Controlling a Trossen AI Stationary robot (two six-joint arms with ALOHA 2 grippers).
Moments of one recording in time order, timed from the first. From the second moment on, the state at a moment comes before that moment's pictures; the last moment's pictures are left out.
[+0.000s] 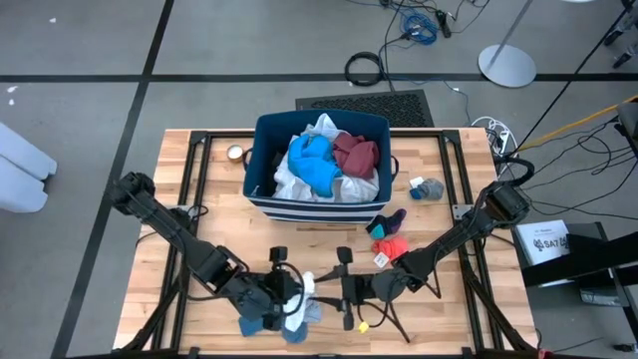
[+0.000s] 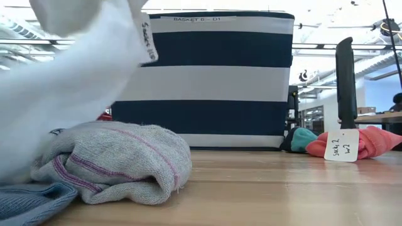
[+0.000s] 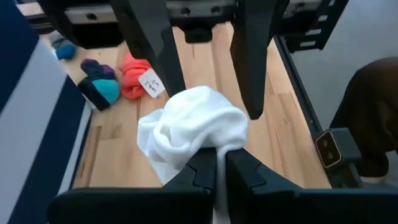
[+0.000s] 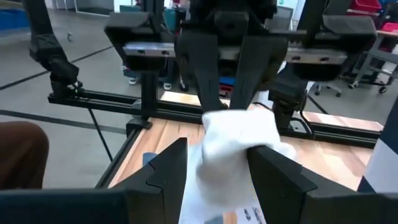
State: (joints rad) left arm -0.65 1.58 1.32 -0.45 -0.50 -0.30; right arm 0.56 1.79 1.09 0.57 0.50 -0.02
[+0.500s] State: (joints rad) left arm -0.65 1.59 1.31 -0.39 -0.42 -0.23; right arm 0.56 1.79 1.10 0.52 0.49 -0.01
